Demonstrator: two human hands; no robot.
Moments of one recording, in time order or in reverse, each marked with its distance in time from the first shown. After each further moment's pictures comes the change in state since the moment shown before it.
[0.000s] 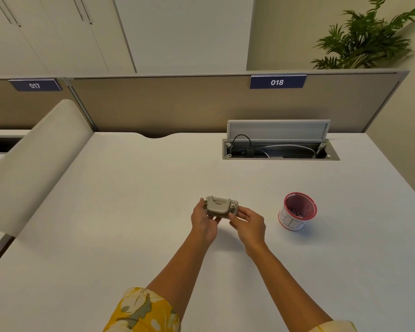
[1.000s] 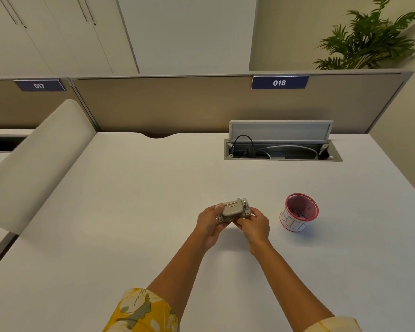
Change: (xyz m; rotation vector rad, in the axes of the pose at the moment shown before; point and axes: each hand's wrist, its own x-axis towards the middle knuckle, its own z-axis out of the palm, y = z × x) left_hand -0.006 -0.005 -0.009 0.350 -0.182 -0.006; right_hand 0.015 0.006 -0.008 -0.003 0.035 0.109
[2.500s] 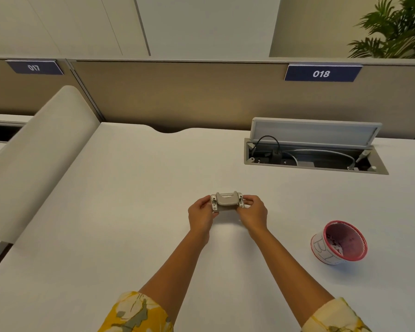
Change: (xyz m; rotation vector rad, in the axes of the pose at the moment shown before) left_hand 0.094 0.054 -0.046 0.239 0.328 0.244; right_hand 0.086 -0.036 0.094 -0.336 -0.038 -0.051
